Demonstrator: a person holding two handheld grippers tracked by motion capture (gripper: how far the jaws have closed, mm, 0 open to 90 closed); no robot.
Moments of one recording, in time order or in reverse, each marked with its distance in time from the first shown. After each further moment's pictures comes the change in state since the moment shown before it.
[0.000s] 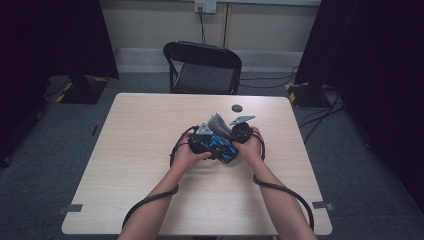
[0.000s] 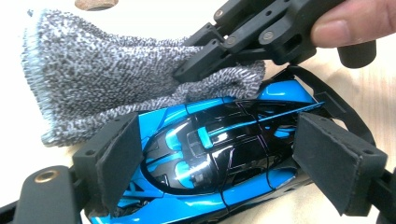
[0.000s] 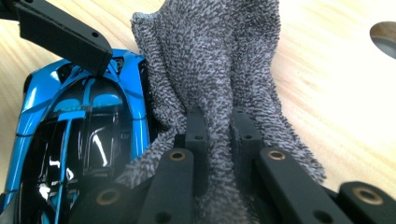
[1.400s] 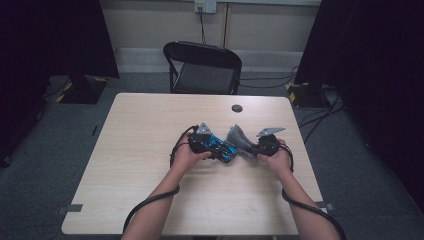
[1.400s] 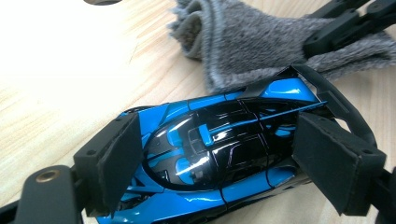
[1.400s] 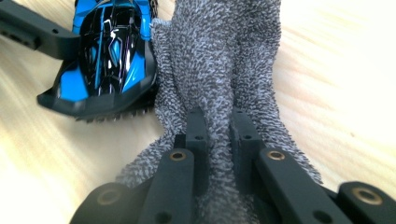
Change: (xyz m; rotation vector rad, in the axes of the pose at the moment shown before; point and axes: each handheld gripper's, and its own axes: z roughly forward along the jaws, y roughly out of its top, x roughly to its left) left arm 0.000 0.002 -0.002 0.021 0.024 -0.012; right arm -0.023 -0.059 -0.073 -0.004 0.066 0.048
